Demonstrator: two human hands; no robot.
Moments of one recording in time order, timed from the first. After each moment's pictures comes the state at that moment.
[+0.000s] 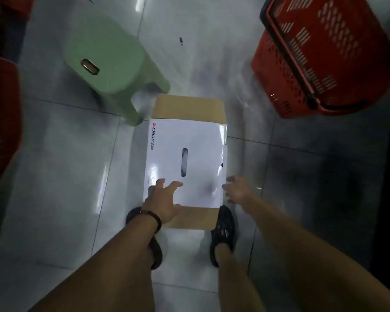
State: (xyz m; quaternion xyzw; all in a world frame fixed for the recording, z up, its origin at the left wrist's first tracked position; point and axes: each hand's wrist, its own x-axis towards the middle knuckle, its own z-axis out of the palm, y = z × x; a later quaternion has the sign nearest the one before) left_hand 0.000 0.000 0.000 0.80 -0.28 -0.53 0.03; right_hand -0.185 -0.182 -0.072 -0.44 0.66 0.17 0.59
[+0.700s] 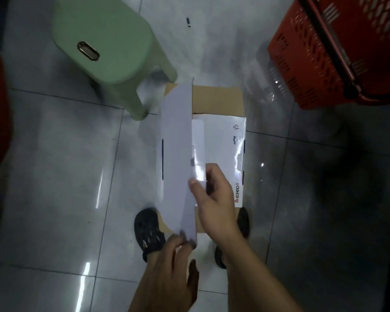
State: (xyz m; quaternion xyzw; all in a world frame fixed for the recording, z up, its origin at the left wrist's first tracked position) left_hand -0.074 0.144 0.007 0.83 -0.41 -0.32 0.19; right_hand -0.061 -0.077 0.054 -0.55 0.49 -0.09 0.67
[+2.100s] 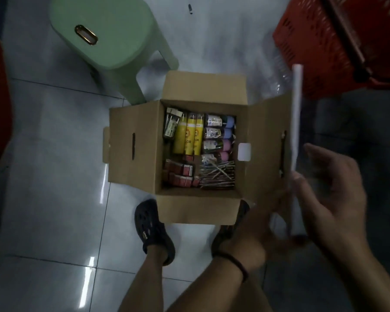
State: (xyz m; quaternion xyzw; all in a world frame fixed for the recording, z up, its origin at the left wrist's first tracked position) left_hand -0.143 -0.036 -0.001 0.61 -0.27 -0.63 0.40; right_hand -0.199 -0.157 0.096 -0.77 0.53 -0.11 0.34
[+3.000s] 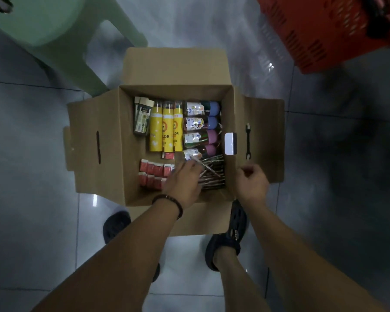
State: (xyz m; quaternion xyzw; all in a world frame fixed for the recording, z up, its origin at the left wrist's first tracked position) left_hand -0.035 -0.036 -0.205 0.75 -0.53 -0.39 0.02; right_hand -0.199 -0.141 -0.176 -0.49 0.75 0.02 0.43
